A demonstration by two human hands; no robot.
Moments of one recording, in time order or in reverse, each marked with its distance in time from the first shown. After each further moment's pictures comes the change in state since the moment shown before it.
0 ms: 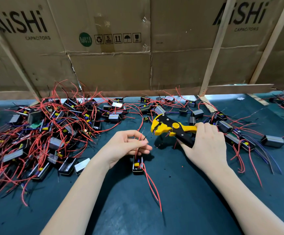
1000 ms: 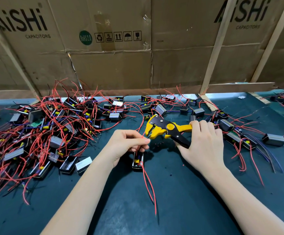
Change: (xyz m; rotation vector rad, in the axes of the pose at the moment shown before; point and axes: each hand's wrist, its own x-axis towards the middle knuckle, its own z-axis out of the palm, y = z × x) left_hand 0.001 -0.001 0.004 -0.028 0.148 0.000; right_hand -0.005 -0.008 0.003 -0.032 0.115 -0.072
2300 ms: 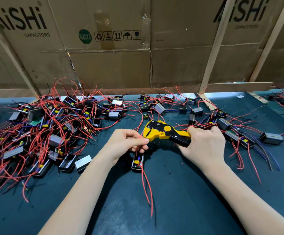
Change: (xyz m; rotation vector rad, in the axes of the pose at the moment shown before) left_hand 0.002 -0.005 -0.002 0.013 -0.031 0.028; right_hand 0.001 0.001 -0.008 0.016 0.014 -0.091
